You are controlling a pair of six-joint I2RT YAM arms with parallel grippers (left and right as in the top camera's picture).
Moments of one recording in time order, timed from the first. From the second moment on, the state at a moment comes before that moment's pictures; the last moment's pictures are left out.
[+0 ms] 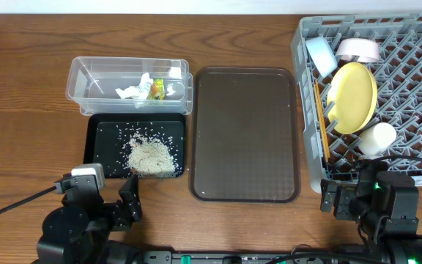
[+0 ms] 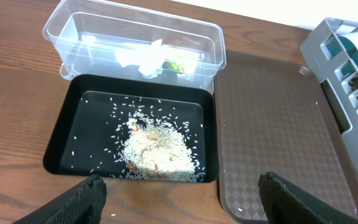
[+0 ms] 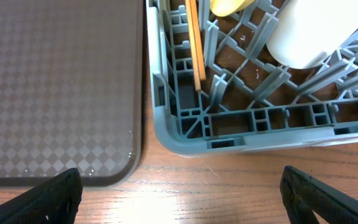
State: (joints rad) left arm -0.24 0.37 0.90 -1.10 -0.08 -0.32; right arm 0.01 0.53 0.69 -1.07 -0.04 0.11
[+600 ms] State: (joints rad) left arm -0.24 0.37 0.90 -1.10 -0.08 -0.32; right arm 0.01 0.52 0.69 -1.07 -0.04 0.11
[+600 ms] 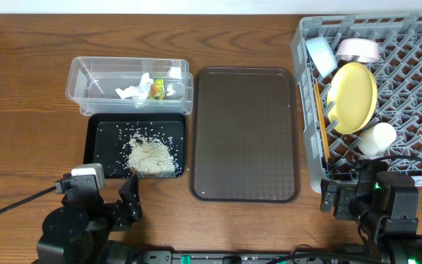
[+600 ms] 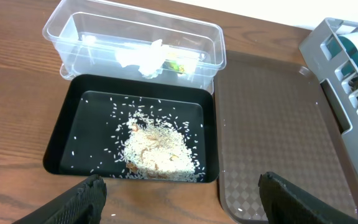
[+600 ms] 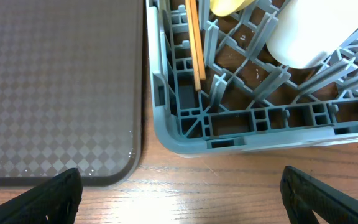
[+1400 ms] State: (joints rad) left arm -0.24 0.37 0.90 -1.10 -0.08 -0.32; right arm 0.05 0.04 0.08 -0.01 -0.04 -0.07
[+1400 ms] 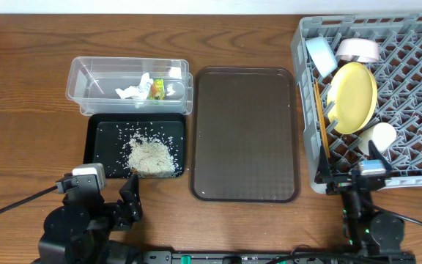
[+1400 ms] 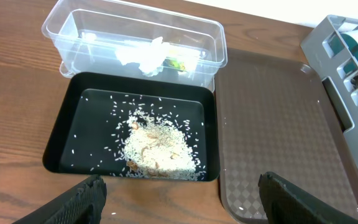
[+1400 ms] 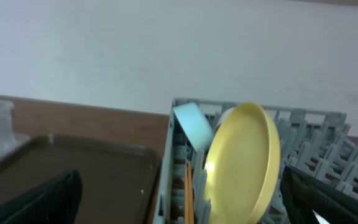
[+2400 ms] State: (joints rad) left arm -0.24 0.37 0.90 -1.10 -0.08 -0.32; right arm 0.05 0.02 0.01 -0.07 -0.03 -0.14
